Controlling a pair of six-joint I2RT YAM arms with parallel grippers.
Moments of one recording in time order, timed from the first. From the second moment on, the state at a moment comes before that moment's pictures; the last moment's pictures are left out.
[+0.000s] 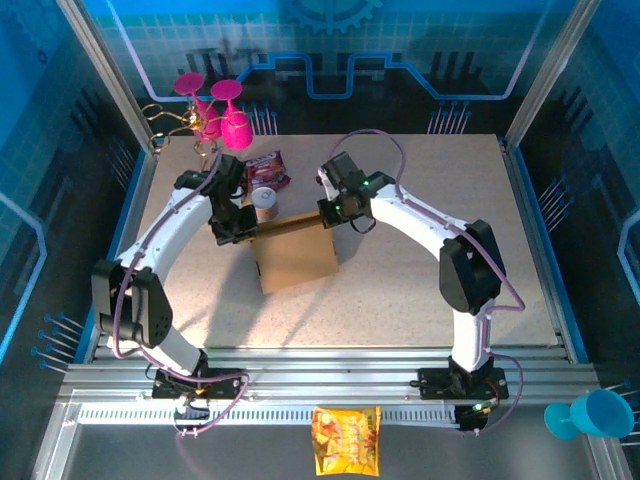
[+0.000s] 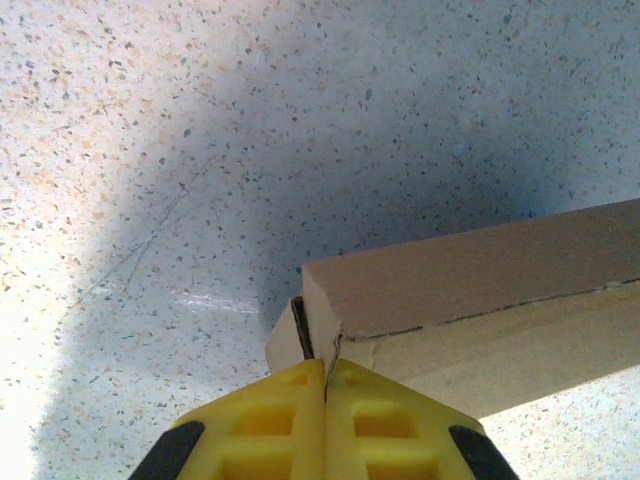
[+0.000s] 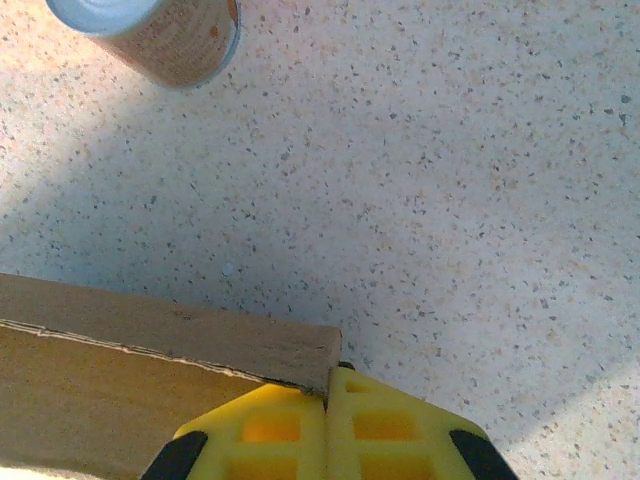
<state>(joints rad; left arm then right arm) -0.20 1.58 1.37 -1.12 0.15 -0.56 0.63 1.93 1.62 -0.71 -0.06 0.25</state>
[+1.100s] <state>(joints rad) -0.30 1.35 1.04 -0.64 0.00 -0.58 0.64 1.62 1.18 -0.28 0.05 0.25</state>
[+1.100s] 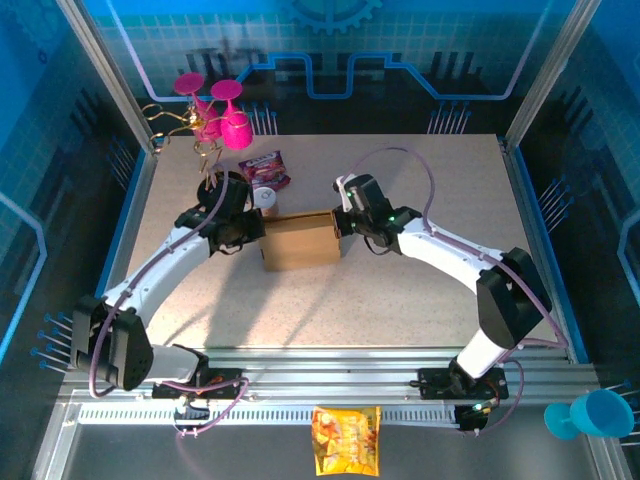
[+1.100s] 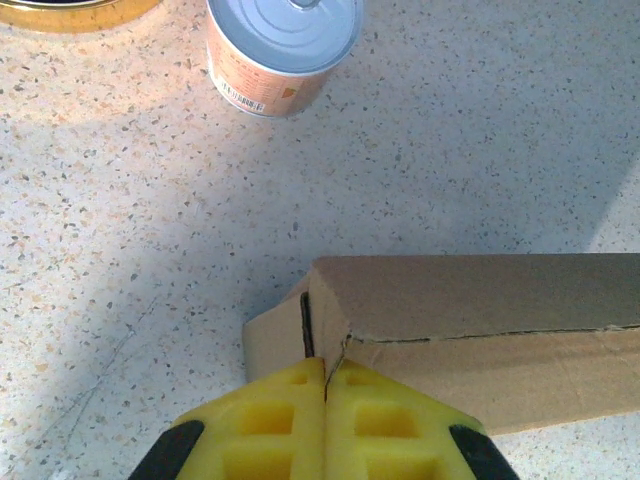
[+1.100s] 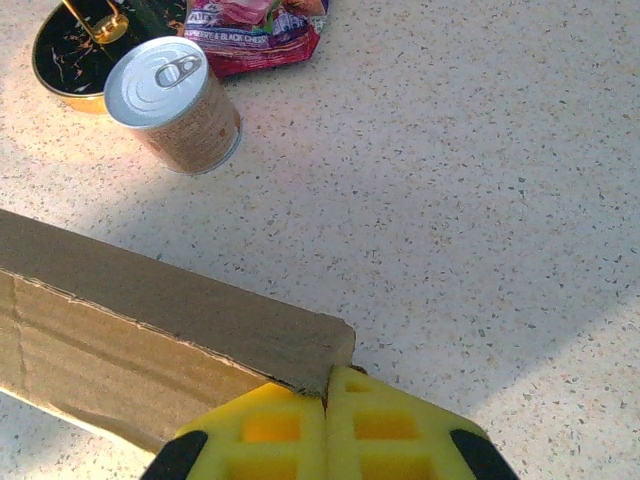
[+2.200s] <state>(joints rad) -0.43 1.25 0.93 -0.57 -0.23 -0.56 0.59 1.45 1.16 -0.43 -0.09 0.97</state>
